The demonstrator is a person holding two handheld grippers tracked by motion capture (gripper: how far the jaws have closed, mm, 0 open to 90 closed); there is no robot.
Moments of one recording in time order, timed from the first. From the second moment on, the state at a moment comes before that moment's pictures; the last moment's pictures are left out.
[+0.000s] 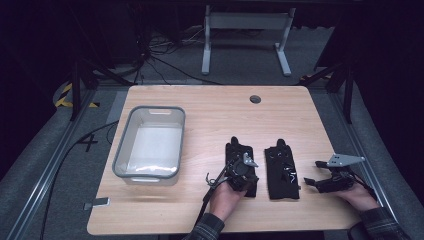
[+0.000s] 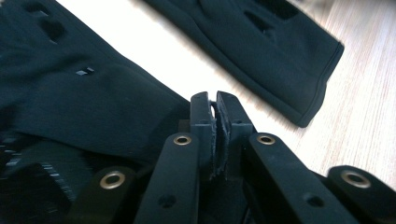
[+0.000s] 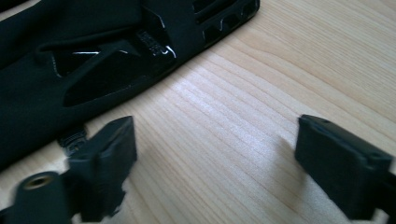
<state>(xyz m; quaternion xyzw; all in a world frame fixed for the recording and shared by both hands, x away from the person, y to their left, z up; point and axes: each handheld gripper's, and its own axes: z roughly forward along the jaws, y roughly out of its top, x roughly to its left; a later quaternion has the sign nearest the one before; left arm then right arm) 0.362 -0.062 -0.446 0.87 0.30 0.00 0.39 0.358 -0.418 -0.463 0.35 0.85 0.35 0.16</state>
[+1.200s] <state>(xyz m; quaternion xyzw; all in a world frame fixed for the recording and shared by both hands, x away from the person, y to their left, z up) 0.391 -0.032 -0.454 0.88 0.33 0.06 0.34 0.391 -0.353 -0.452 0.29 0.88 0.35 0.12</state>
